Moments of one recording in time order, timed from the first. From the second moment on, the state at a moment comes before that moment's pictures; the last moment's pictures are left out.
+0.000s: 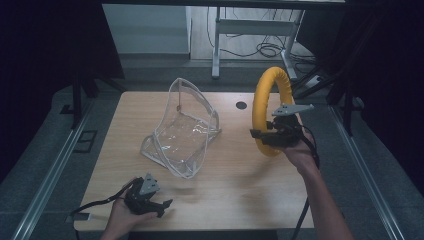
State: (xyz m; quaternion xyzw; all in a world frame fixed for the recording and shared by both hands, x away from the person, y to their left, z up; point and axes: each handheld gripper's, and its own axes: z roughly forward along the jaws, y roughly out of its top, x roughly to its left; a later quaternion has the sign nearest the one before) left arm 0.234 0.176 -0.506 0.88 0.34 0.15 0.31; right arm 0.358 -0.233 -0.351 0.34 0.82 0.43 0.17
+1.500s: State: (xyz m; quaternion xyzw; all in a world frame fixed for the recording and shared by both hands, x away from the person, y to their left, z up) left arm 0.234 0.175 -0.507 0.88 0.34 0.15 0.31; right arm 0.339 -0.183 -0.332 0.29 0.73 0.59 0.15
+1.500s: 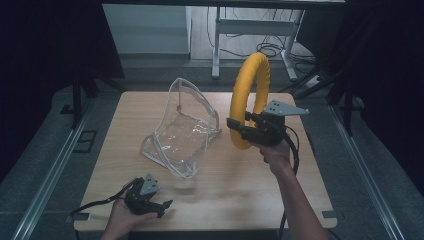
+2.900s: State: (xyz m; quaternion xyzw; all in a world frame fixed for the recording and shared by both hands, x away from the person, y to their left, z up) left arm 0.234 0.177 -0.506 0.88 0.33 0.15 0.30; right arm 0.325 -0.141 -0.292 0.22 0.71 0.65 0.16
